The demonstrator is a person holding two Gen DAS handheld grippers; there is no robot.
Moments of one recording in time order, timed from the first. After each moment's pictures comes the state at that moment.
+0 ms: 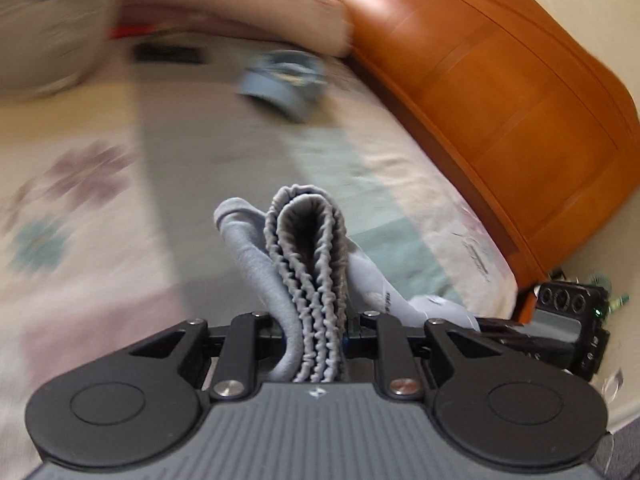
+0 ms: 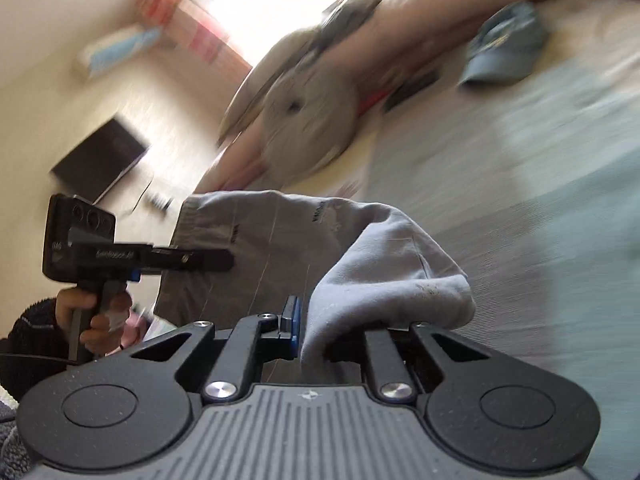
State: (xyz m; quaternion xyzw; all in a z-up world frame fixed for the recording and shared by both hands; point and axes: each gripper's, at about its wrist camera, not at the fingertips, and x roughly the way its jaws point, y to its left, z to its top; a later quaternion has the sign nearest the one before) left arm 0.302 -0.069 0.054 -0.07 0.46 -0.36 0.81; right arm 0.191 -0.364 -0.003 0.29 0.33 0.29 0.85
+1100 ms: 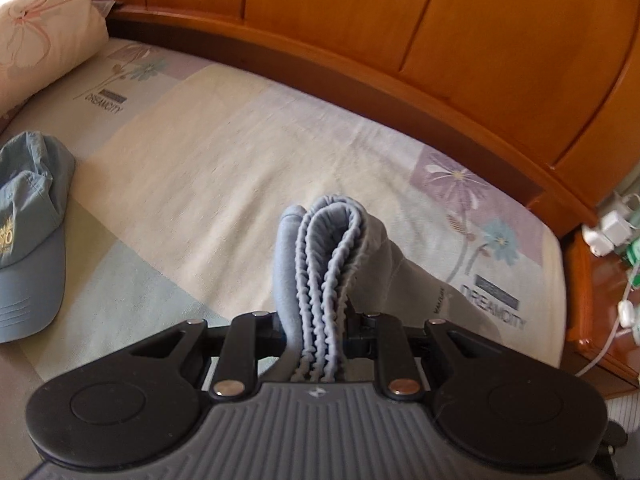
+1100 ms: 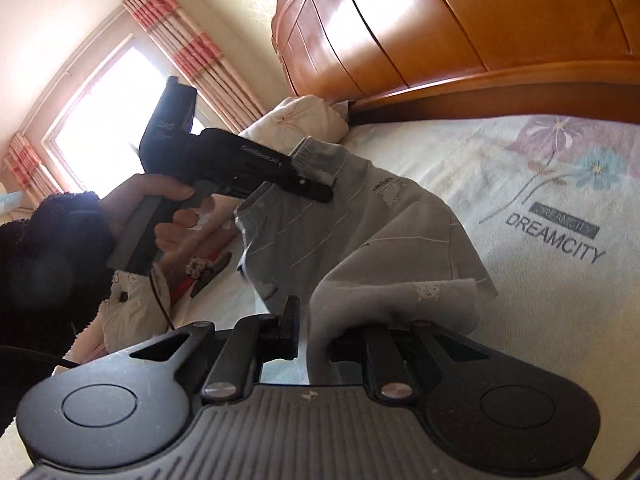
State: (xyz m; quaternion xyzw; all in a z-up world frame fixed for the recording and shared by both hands) left arm 0.447 -0.466 0.025 0.19 0.48 -0.46 0.72; right arm 0.164 -0.524 -0.032 0.35 0.19 -0.01 0.92
